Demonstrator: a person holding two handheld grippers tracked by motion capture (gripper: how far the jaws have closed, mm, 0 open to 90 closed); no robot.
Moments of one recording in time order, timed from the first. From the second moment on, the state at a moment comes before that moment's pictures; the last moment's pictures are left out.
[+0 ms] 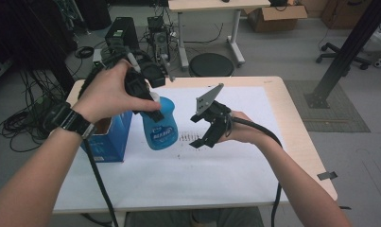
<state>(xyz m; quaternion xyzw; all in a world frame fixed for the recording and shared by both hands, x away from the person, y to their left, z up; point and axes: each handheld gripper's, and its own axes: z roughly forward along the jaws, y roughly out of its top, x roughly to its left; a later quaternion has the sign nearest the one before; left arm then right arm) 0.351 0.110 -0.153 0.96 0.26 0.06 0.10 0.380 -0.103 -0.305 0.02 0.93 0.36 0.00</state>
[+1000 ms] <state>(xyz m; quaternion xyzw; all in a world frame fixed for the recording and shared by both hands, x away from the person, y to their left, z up) 0.392 0.250 -0.090 0.75 0.64 0.12 0.11 0.384 -0.227 -0.314 0.08 0.98 0.14 0.08</state>
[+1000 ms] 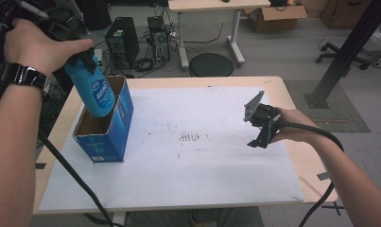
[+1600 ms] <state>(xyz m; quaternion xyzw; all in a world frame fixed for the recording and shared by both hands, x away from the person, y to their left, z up) 0.398 0.270 -0.127 0.73 0.67 0.11 0.10 0.383 -0.244 -0.318 0.09 0.98 0.13 0.08</state>
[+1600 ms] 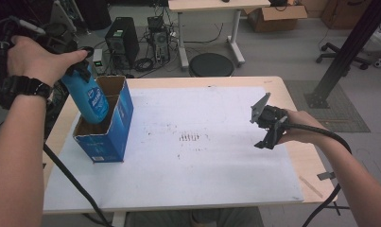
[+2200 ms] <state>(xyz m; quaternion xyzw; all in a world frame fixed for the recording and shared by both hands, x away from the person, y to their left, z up) 0.404 0.275 -0.189 0.73 0.67 0.08 0.07 0.382 -0.245 -0.319 0.09 0.99 0.12 0.08</state>
